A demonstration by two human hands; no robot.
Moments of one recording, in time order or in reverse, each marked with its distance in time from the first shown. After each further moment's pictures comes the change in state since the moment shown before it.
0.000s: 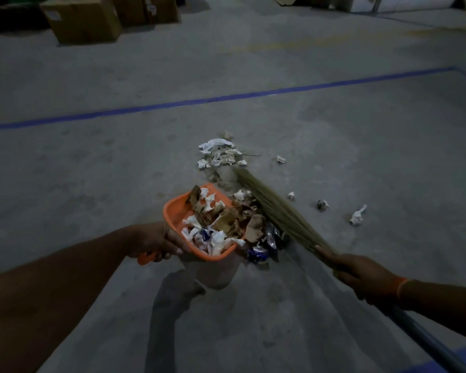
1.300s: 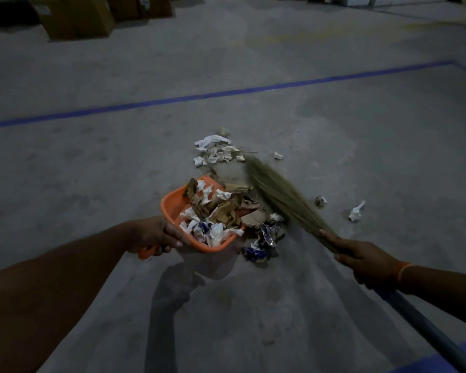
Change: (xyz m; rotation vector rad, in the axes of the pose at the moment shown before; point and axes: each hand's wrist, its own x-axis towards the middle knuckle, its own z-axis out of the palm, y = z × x) left_hand 0.018 0.001 -0.011 -0.027 -0.036 0.004; right_hand 0.023 -0.010 -0.013 0.184 0.138 0.118
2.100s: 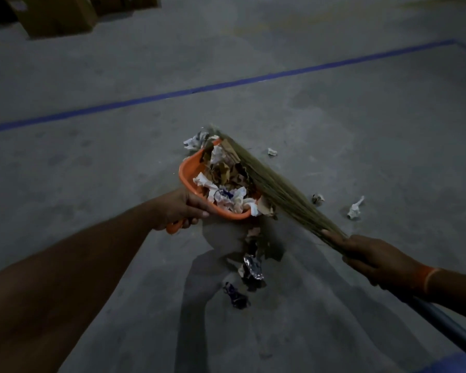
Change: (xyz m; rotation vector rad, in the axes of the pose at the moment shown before) left_hand 0.032 0.111 0.032 0.042 0.123 0.185; right_hand 0.002 0.025 -0.018 -0.257 0.092 -0.246
